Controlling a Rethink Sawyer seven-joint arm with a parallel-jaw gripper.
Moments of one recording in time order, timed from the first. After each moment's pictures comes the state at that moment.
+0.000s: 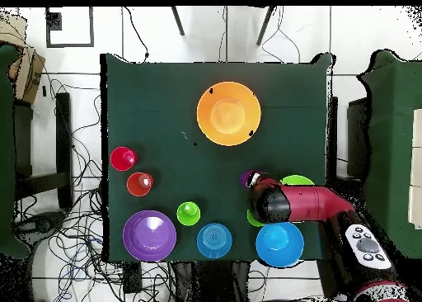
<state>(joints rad) -0.65 -0.60 0.16 1.79 -0.63 0.26 2.20</state>
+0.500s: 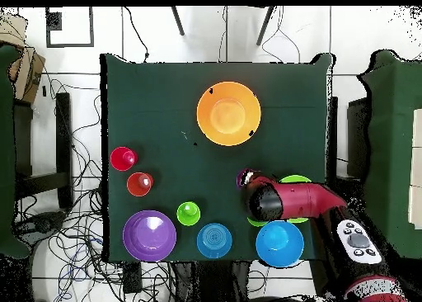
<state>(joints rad) -0.62 -0.60 0.16 1.79 -0.63 0.26 2.20</state>
